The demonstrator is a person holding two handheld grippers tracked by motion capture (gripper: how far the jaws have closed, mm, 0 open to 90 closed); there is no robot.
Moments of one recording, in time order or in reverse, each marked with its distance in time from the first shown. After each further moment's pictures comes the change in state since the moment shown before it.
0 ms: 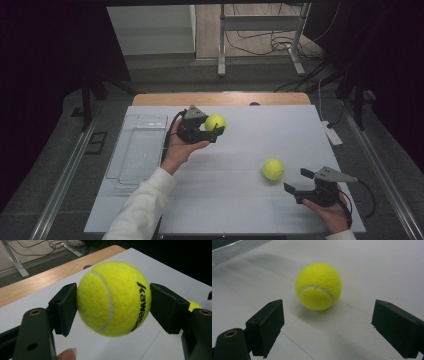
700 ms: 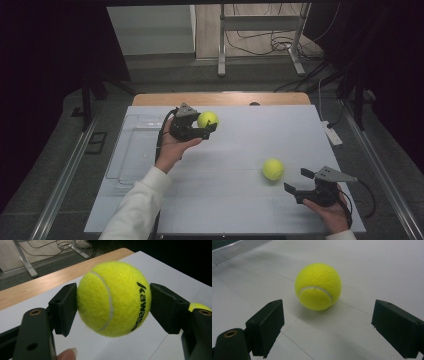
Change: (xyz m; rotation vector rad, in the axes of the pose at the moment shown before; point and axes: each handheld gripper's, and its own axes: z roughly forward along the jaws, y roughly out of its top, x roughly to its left) left arm 0.016 -0.002 -0.013 -0.018 0.047 -0.032; right arm 0.000 0.000 0.000 -0.001 -0.002 0.002
